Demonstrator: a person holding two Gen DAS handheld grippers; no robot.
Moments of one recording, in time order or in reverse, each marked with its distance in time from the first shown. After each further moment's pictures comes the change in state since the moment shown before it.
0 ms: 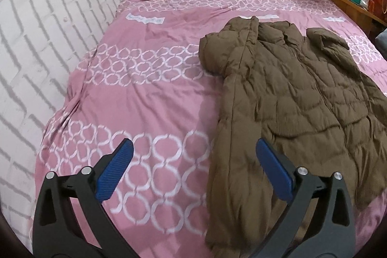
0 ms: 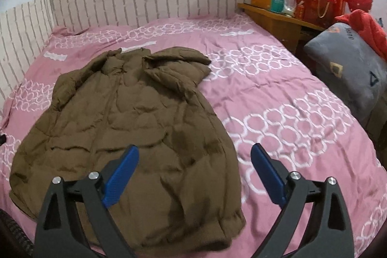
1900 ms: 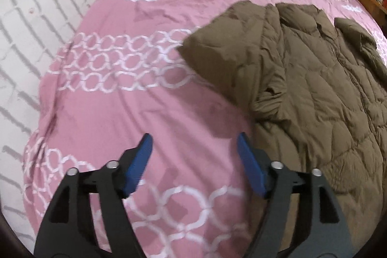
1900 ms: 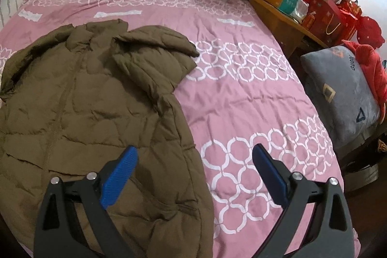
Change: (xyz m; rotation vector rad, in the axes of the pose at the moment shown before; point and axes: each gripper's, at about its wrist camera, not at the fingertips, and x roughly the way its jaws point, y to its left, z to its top) left arm 0.128 0.054 0.060 0.020 0.134 -0.025; right arm 0.081 0.022 0.073 -0.192 0.182 -0.197
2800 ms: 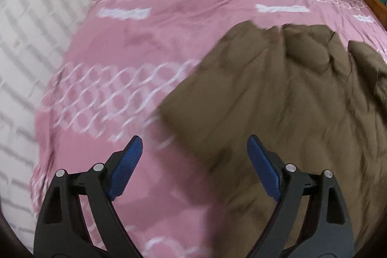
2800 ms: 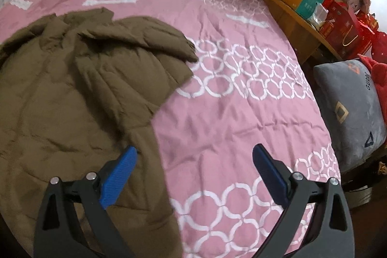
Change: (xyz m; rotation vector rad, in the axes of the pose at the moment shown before) left arm 0.036 -0.065 0.123 0.016 0.040 0.028; right arm 0.113 -0.014 0.051 -0.093 0.049 -0.015
